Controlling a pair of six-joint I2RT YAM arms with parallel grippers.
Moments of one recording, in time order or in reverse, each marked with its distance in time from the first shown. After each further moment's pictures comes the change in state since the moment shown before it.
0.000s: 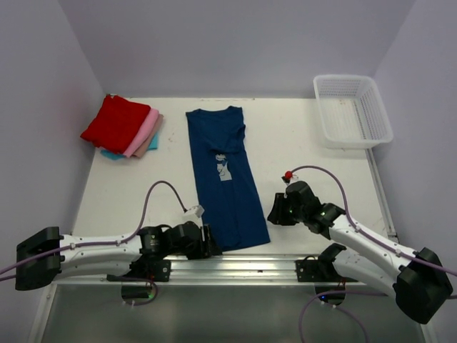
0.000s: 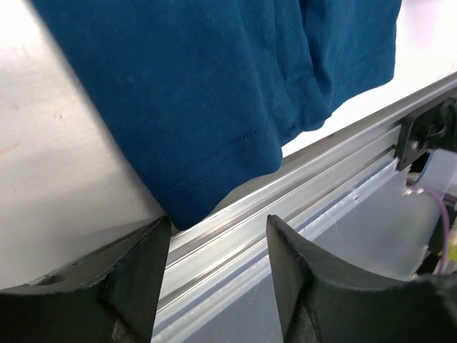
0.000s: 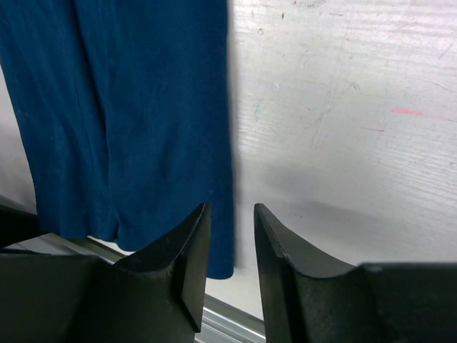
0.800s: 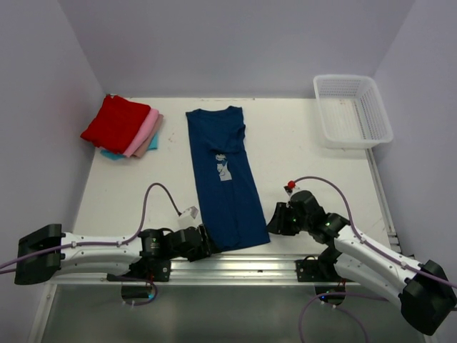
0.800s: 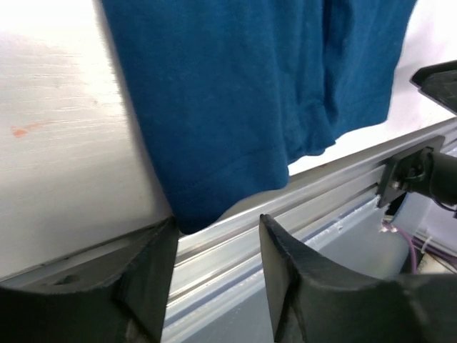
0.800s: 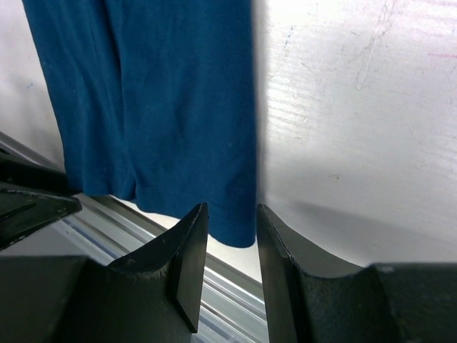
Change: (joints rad) left arm -0.079 0.014 -0.016 -0.029 -0.150 -0.204; right arm 0.006 -0.117 -0.127 0.035 -0.149 0.104
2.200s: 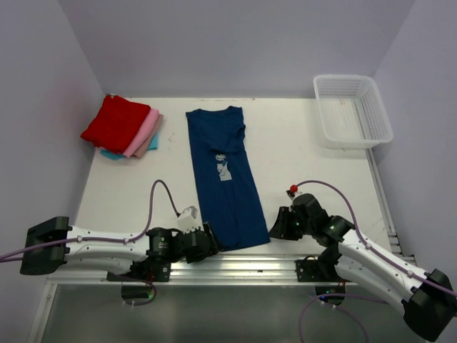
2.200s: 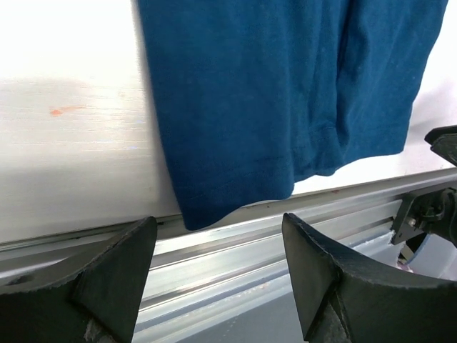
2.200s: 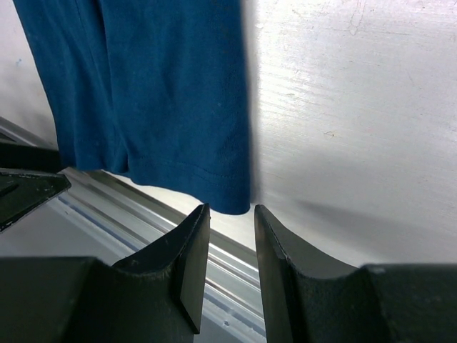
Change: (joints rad) left arm -0.097 0.093 0.132 -0.186 -0.166 -0.158; right arm 0.008 -0.082 -0.003 -0.128 -0.024 0.026
